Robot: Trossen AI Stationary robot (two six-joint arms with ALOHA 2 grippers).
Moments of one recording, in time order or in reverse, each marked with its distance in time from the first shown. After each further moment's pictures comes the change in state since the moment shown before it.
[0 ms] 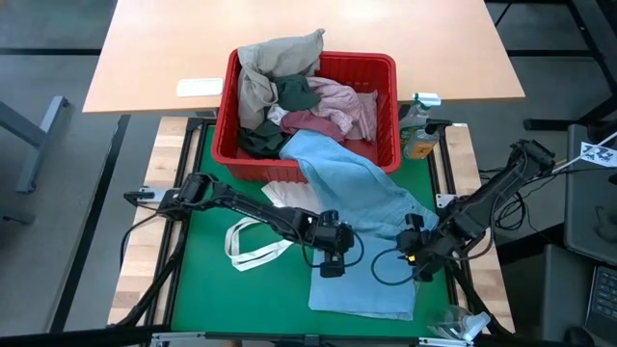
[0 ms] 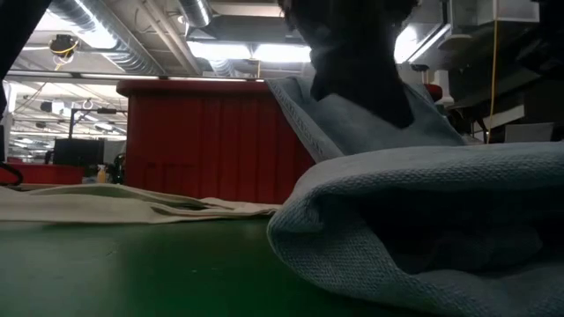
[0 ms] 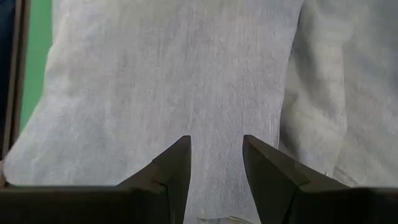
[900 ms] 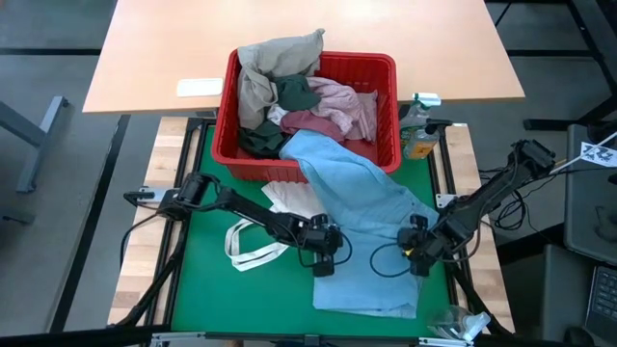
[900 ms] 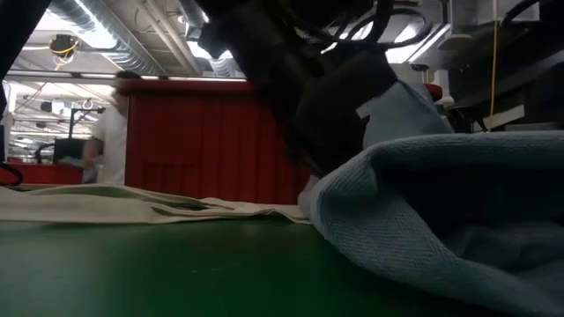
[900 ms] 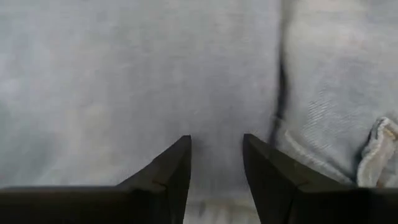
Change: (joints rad) left arm 0.000 -0.009 -0.281 0.281 -0.001 -0.051; right arm 0.000 -0.003 -0.284 0.150 -0.104 0.147
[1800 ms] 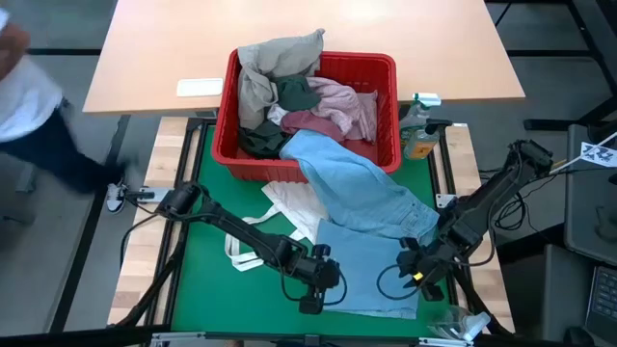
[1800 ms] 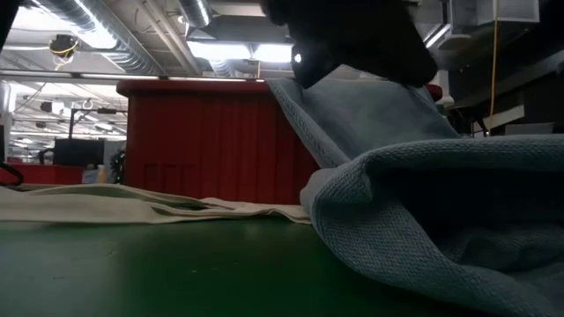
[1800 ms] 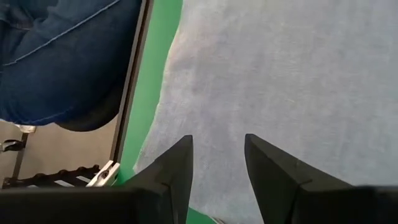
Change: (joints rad) left arm -0.179 -0.037 0.158 -0.145 0.120 0.015; right arm 0.064 0.028 0.181 0.191 -0.153 -0.174
